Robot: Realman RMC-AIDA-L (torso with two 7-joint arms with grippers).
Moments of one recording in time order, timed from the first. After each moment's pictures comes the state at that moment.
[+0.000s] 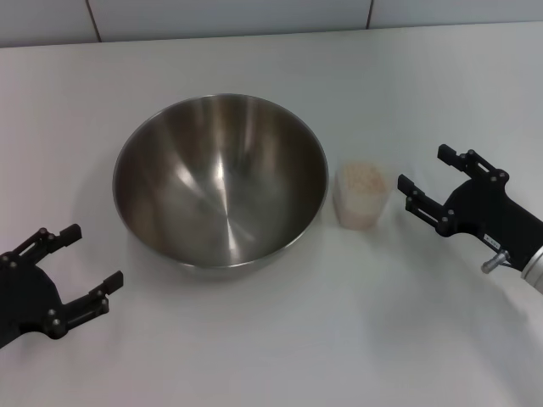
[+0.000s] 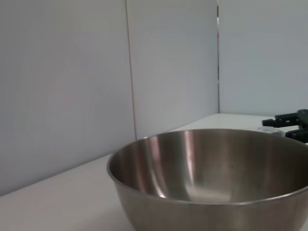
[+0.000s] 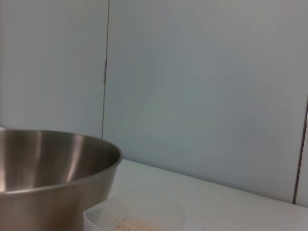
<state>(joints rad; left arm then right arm) -0.16 -2.02 0.89 0.40 1.51 1.51 -0.64 0.38 2.08 -0.22 -0.04 -1.76 -1.29 0.31</state>
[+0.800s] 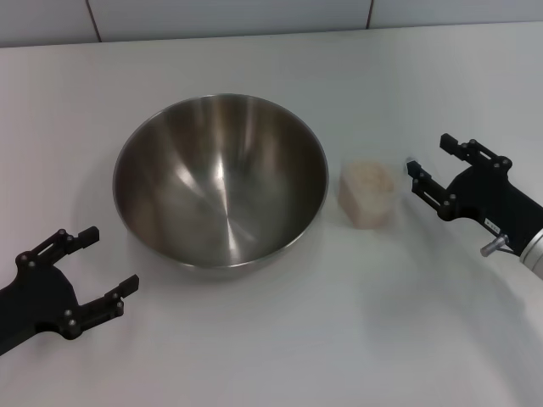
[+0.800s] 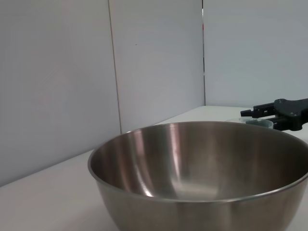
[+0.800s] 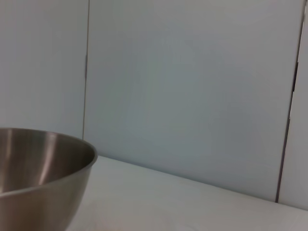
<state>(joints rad) -0.18 -2.03 0.89 0.40 1.56 1.49 -0.65 0.41 2.08 -0.19 -0.04 -1.75 -1.25 0.31</state>
